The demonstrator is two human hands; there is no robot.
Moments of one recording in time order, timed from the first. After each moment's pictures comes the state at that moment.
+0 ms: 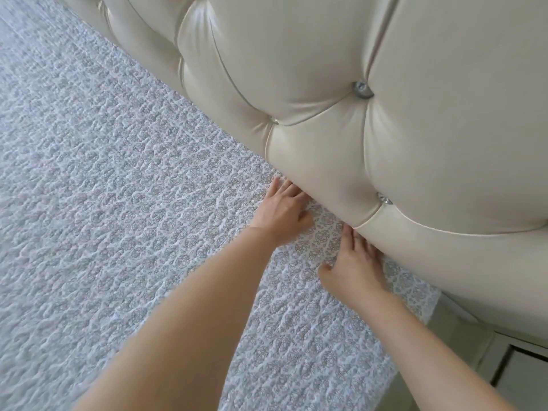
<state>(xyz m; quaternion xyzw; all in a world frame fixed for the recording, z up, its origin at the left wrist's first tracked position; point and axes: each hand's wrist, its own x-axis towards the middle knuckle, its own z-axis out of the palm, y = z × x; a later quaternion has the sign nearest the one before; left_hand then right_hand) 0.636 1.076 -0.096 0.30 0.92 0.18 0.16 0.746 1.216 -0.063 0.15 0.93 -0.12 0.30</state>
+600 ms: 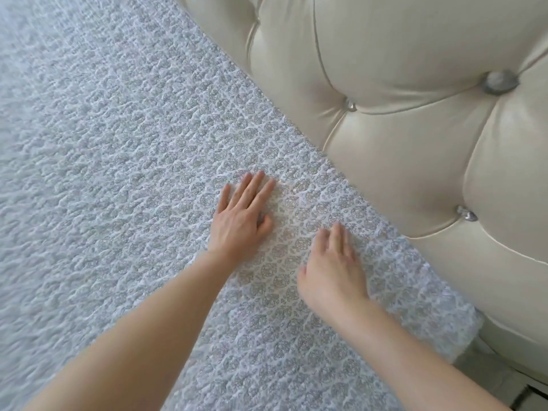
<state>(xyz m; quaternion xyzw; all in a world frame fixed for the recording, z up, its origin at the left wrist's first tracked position) 0.686 0.947 -0.118 0.09 0.98 0.12 0.10 0.733 1.121 -0.029 0.02 0.93 -0.09 0.36</state>
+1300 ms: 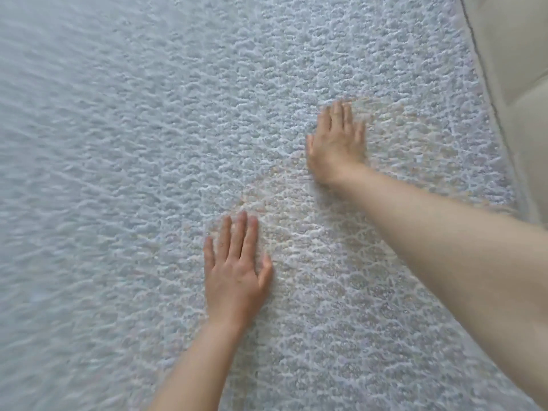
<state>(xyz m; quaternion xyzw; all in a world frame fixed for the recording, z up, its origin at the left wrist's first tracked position) 0.888 0.864 -0.124 -0.36 0.92 0.12 0.06 0.618 0.863 -0.097 -0.32 0.93 -0.04 0.17</state>
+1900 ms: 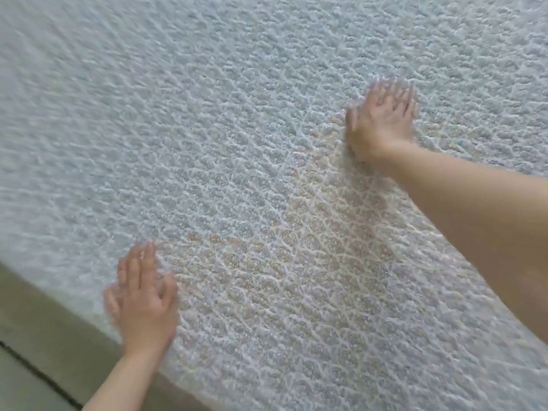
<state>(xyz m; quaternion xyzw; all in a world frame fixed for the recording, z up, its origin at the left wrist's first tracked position) 1.167 0.894 -0.113 -0.73 0.67 0.13 0.01 0.729 0.750 -0.102 -0.46 0.87 0.03 0.16</state>
